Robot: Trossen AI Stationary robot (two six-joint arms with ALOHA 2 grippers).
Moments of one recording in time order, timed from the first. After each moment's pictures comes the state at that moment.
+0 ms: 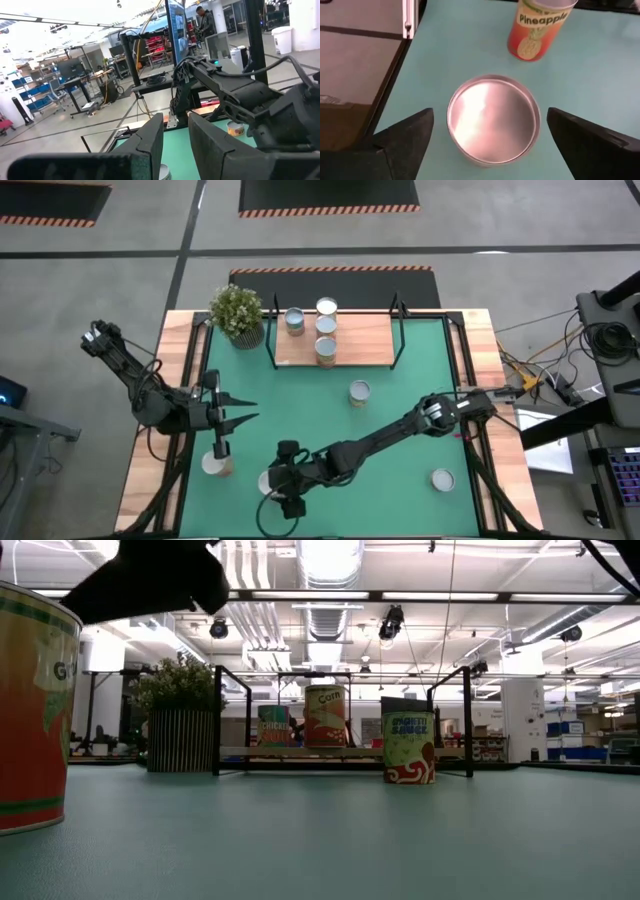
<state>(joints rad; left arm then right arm) -0.74 0.88 0.77 0.21 -0.88 0.33 0.40 2.40 2.15 -0.43 0.17 0.16</state>
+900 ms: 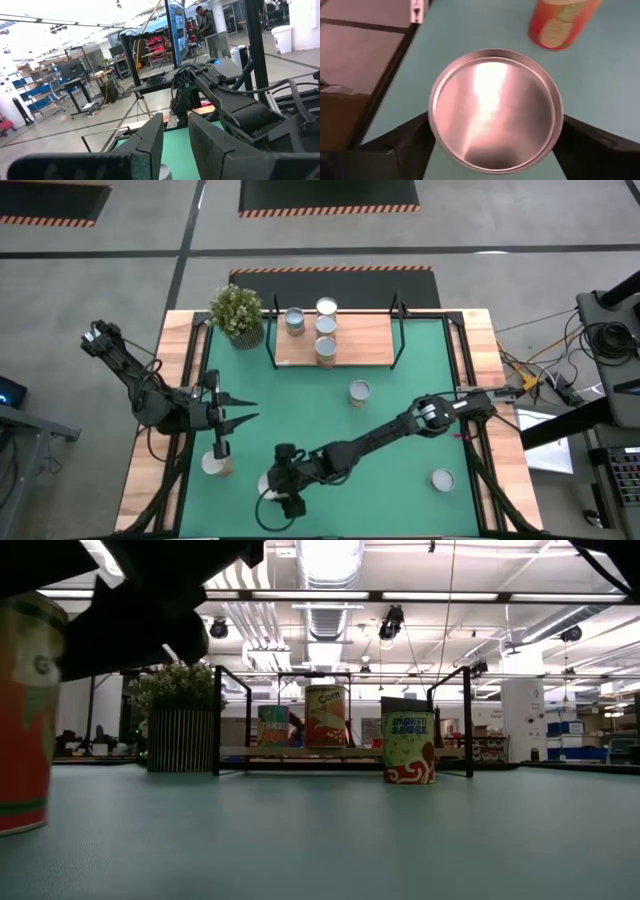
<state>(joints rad) -0.74 0.88 0.77 0.21 -0.88 0.34 0.38 2.44 2.10 -0.31 0.06 0.14</state>
